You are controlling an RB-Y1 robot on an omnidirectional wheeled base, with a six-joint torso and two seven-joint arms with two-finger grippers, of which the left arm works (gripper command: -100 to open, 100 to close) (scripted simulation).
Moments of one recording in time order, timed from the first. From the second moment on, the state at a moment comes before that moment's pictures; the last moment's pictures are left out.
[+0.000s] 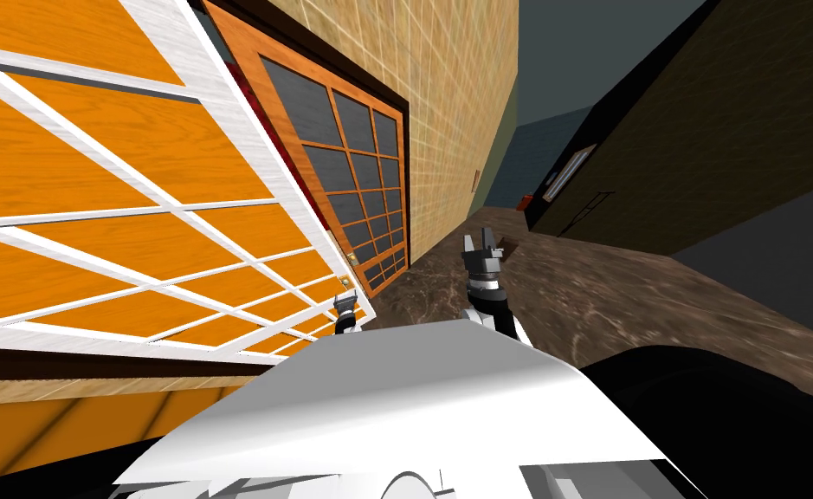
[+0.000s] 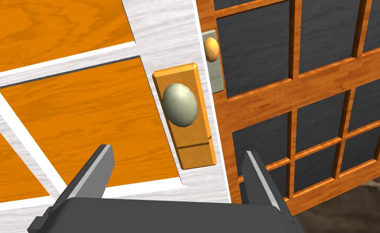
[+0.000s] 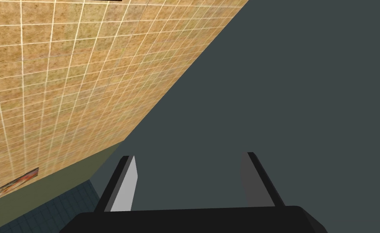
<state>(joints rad) -0.09 0.15 0.02 -0.63 0.54 -0.88 1.10</state>
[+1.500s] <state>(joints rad) -0.04 0.24 0.00 -0.63 0.63 -0.88 1.38</state>
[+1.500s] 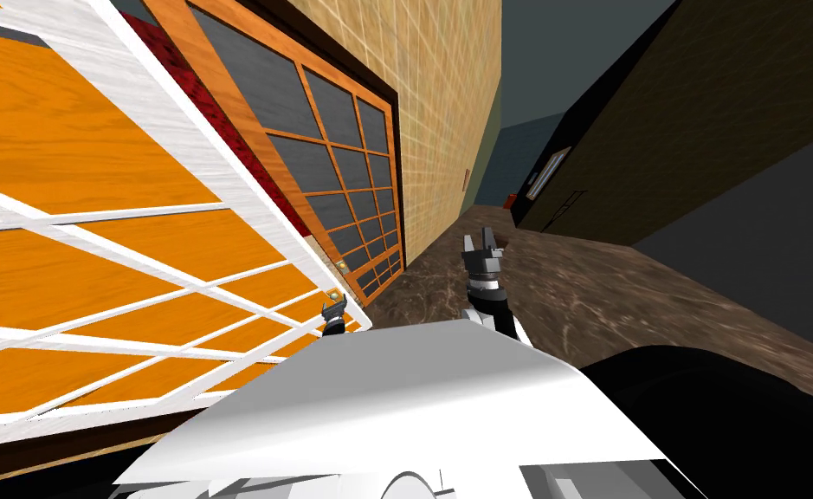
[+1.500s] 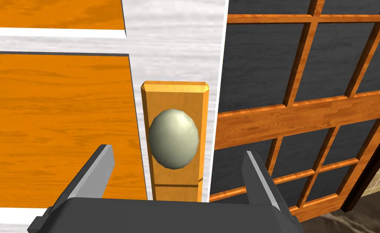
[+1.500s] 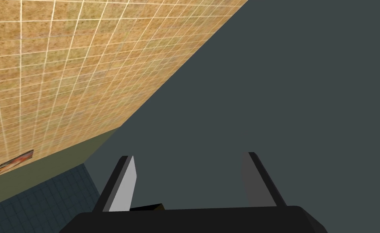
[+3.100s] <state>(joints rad) -0.02 0.30 -0.08 -0.63 0.59 -0.88 1.49</state>
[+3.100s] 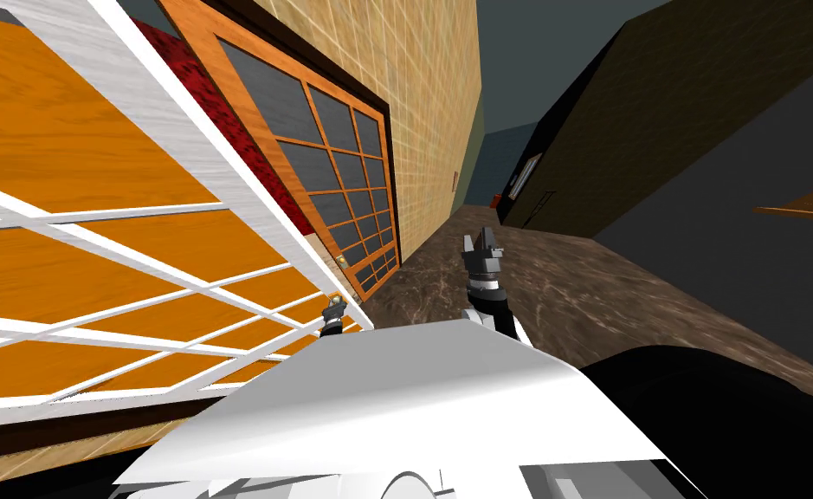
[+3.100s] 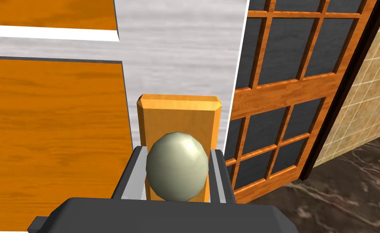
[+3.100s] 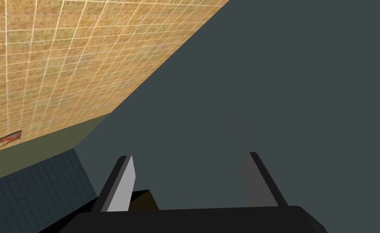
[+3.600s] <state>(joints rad) -0.01 0.32 -0.12 -0.65 0.57 -0.88 1.53</state>
